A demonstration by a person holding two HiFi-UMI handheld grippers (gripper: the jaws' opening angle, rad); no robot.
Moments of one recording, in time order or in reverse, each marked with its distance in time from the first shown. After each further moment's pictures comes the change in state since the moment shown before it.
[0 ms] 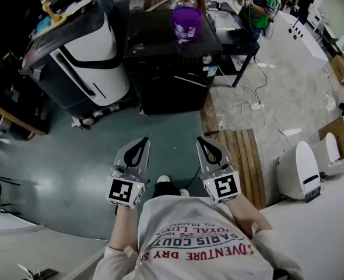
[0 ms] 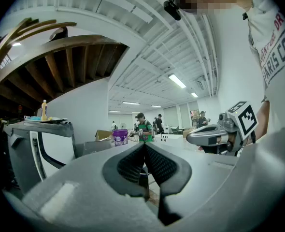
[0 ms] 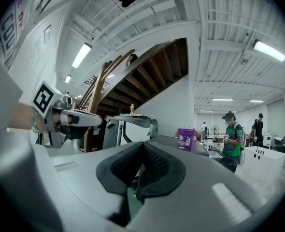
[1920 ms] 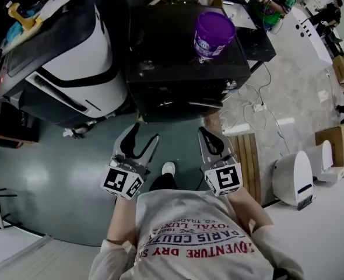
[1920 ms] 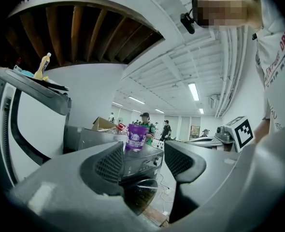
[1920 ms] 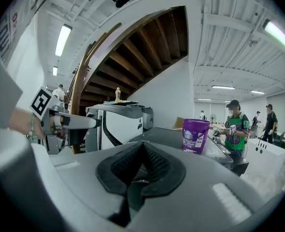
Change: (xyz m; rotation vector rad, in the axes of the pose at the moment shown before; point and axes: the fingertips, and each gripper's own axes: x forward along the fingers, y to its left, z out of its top) left arm 0.207 0.242 -0.056 -0.276 -0.015 -0.060; right arm 0.300 -0.099 -0.040 0.026 0.141 -0.026
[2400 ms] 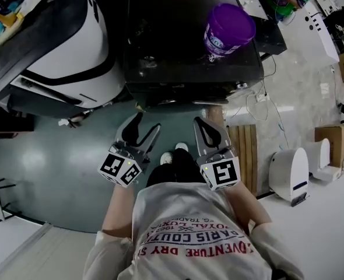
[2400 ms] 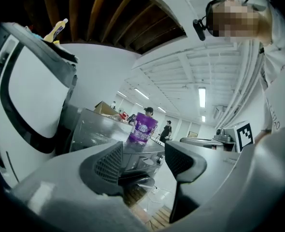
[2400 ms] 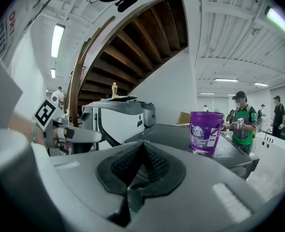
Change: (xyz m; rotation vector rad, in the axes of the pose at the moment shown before) left arm 0.072 0.069 -0.047 -0.205 0.067 -0.029; right arm 0.094 -0.023 -0.007 0.032 0.018 0.037
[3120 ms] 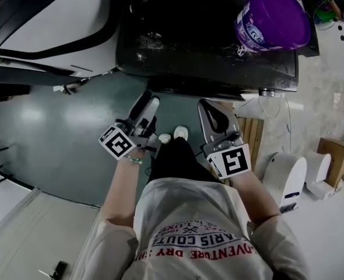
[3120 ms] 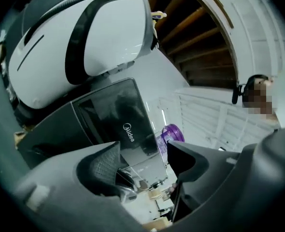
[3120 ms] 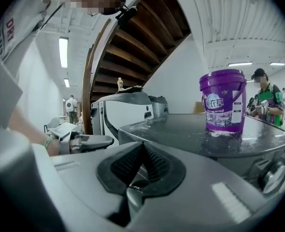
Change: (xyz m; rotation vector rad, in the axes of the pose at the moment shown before) left arm 0.065 0.102 -0.105 -0.710 -0.239 0.088; right arm 0.085 -0.037 -0.085 0.054 0.002 0.235
